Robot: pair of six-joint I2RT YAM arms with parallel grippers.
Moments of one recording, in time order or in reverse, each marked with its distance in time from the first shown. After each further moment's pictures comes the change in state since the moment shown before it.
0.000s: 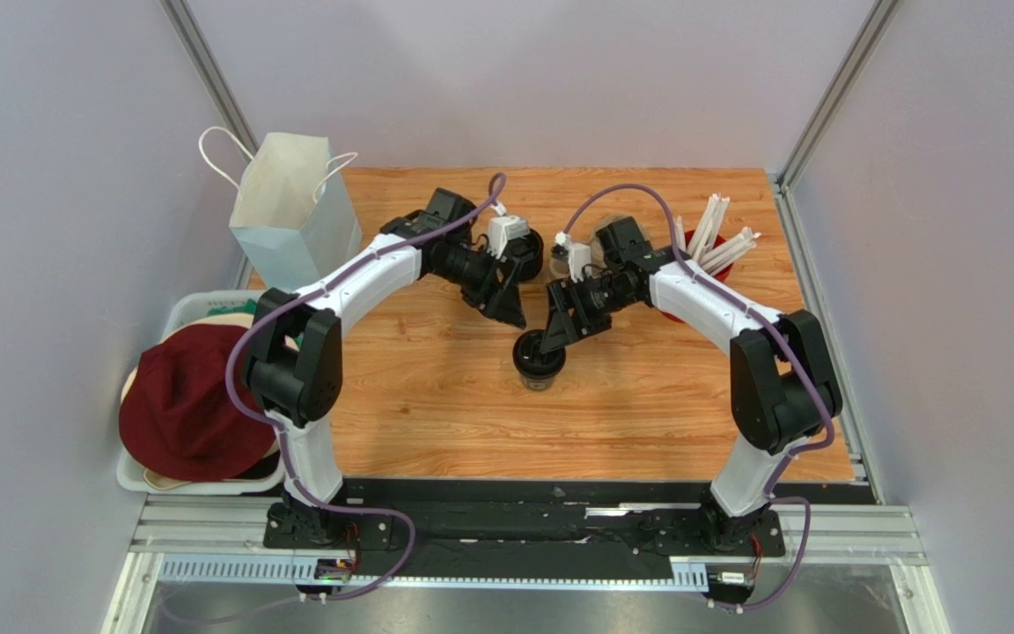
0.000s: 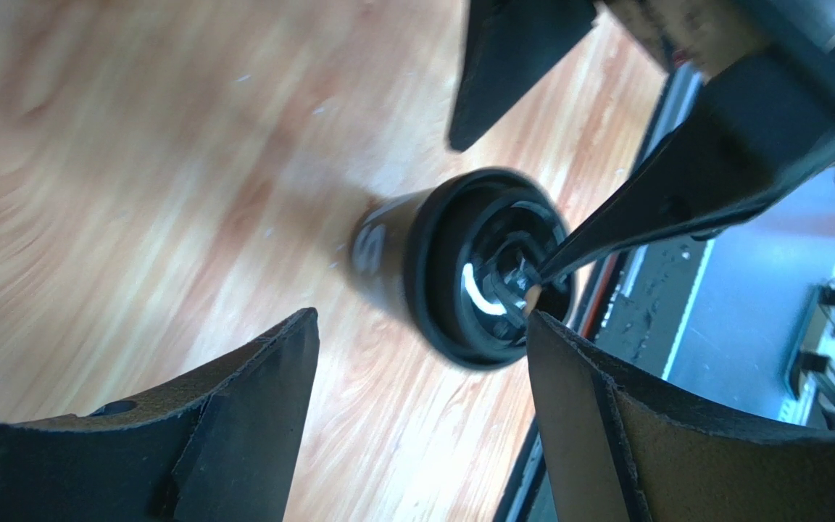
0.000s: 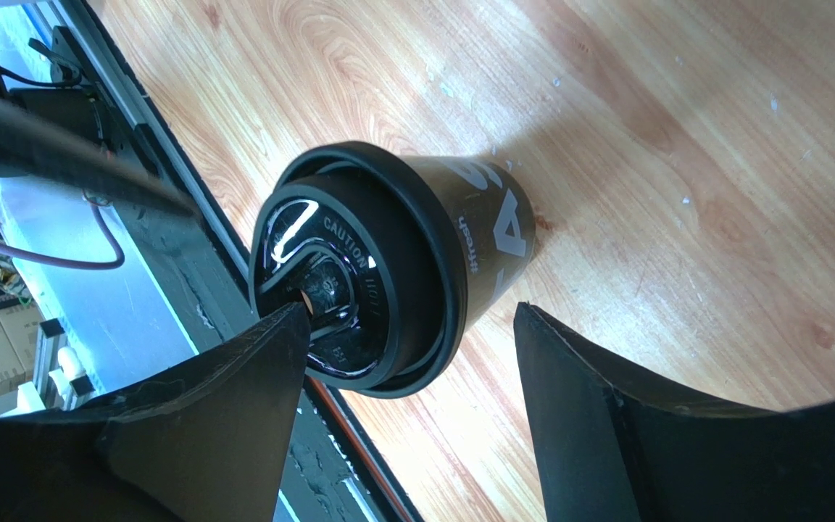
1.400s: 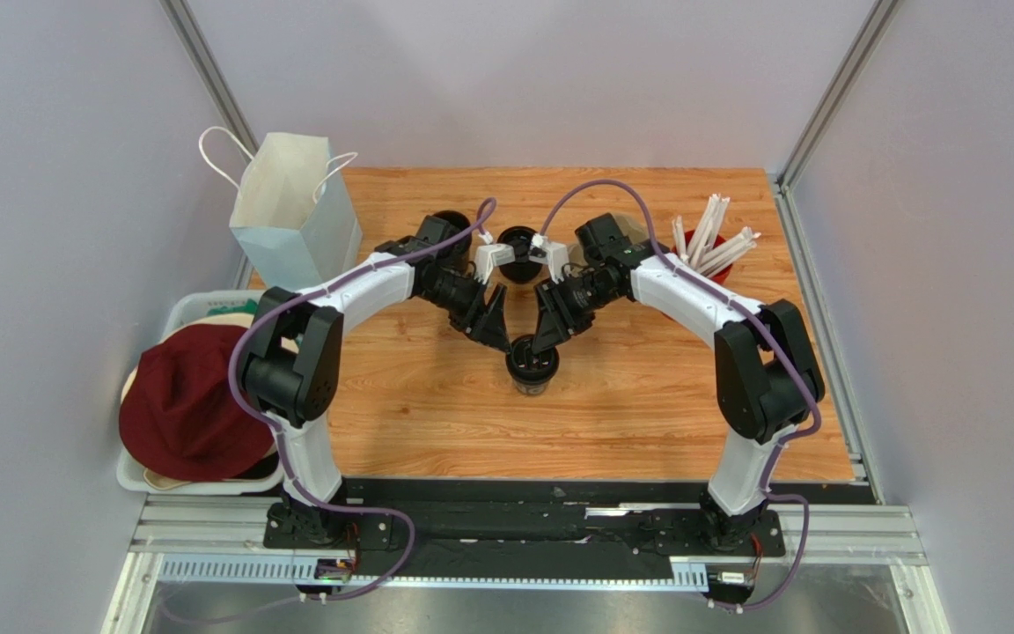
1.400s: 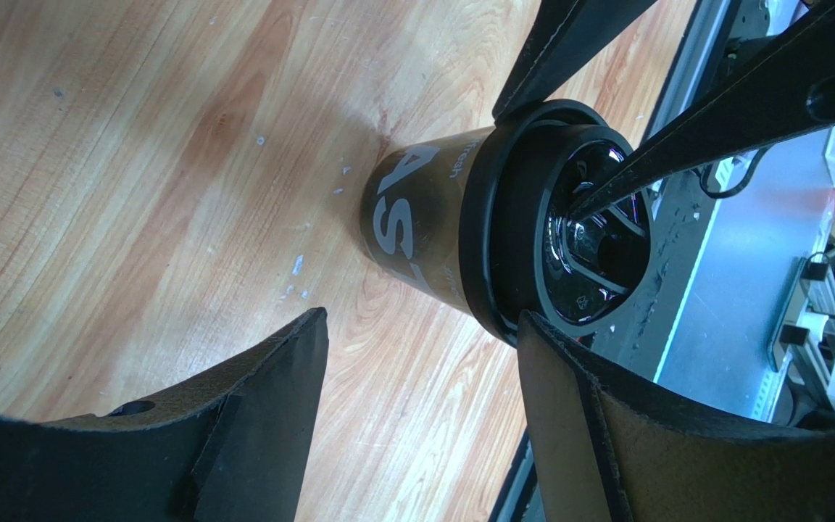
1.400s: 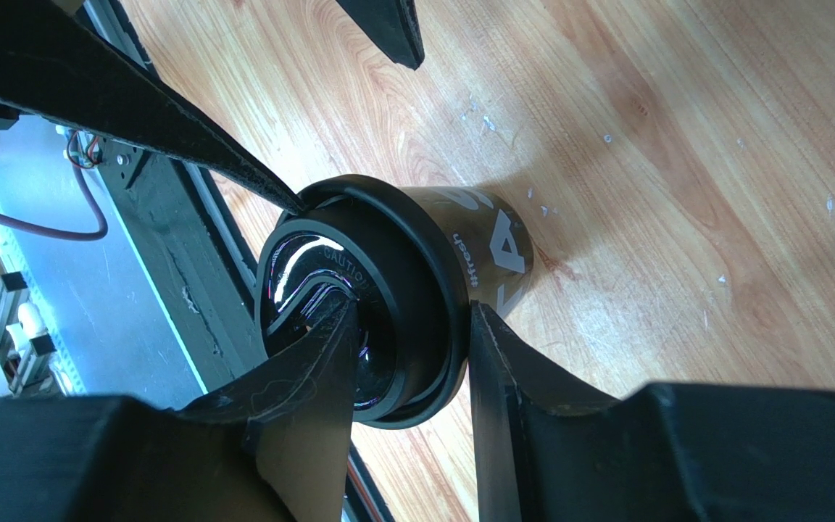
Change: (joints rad) left arm 0.039 -0.022 -0.197 0.061 0.043 0.039; right arm 0.060 0.075 0.093 -0.037 -0.011 -0.090
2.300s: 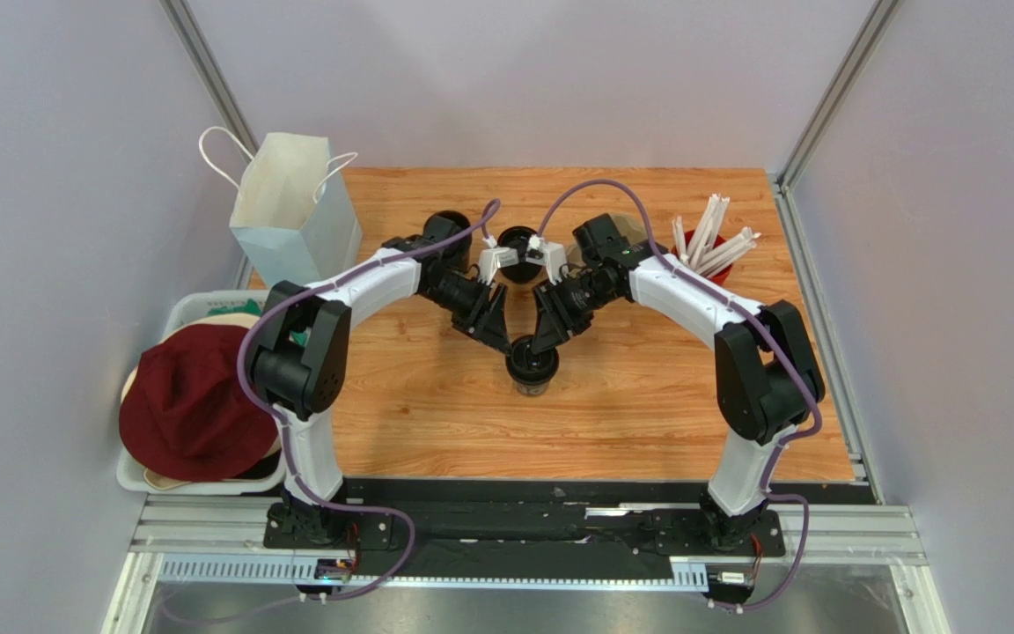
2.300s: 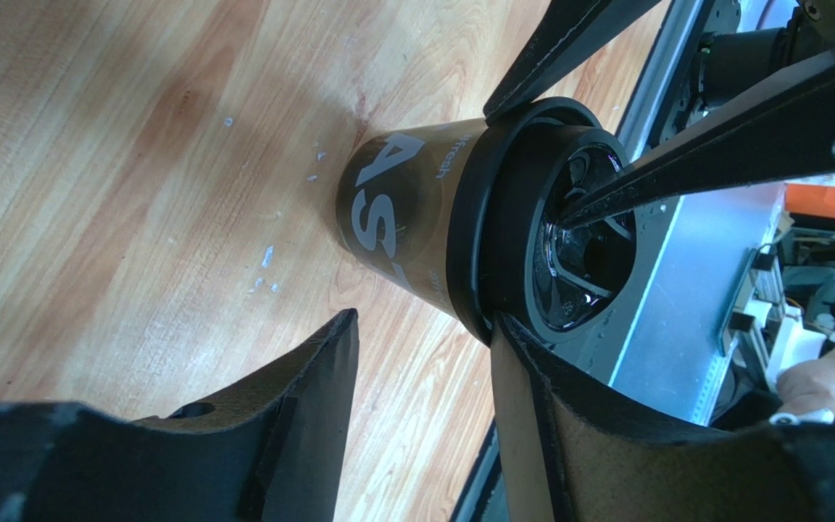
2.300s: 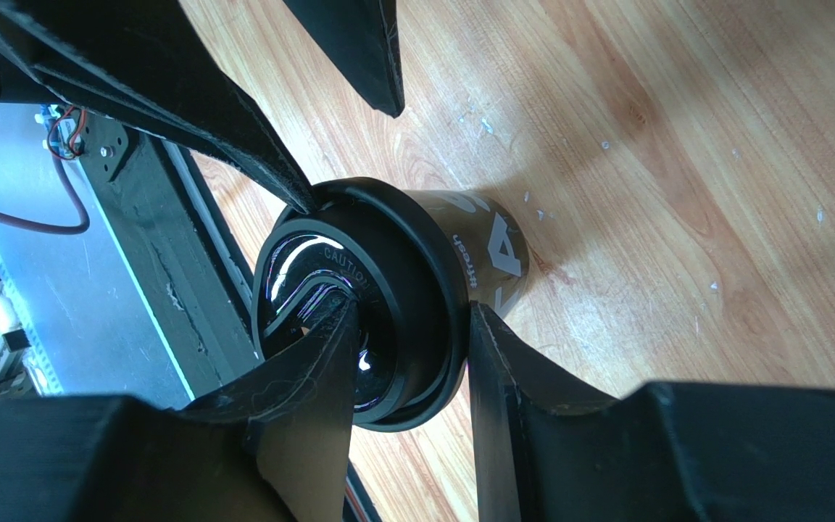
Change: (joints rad) left arm -0.011 0.053 0.040 -0.063 0.016 -0.024; right arm 0.011 0.000 0.001 -0.001 0.017 -0.033
